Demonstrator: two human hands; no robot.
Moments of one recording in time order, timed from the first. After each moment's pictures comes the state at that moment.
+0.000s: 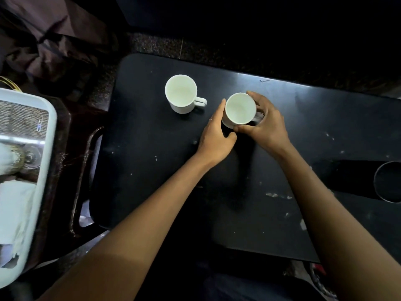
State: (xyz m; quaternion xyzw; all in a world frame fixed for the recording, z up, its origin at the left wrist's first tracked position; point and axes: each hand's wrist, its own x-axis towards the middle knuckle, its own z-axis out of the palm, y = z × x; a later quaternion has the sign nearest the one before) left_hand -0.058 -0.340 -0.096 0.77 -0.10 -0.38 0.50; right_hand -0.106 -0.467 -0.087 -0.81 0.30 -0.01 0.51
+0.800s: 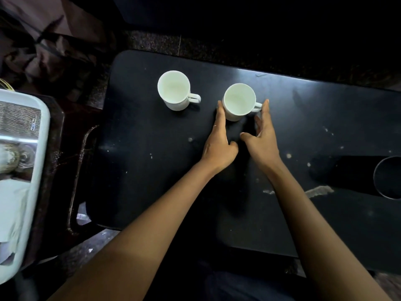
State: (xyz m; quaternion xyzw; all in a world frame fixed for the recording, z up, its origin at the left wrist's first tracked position) left_hand -0.084 -0.348 -0.106 0.79 -0.11 -0.40 0.45; right_hand -0.138 -0.445 -0.108 -0.70 0.40 -0.01 0.59
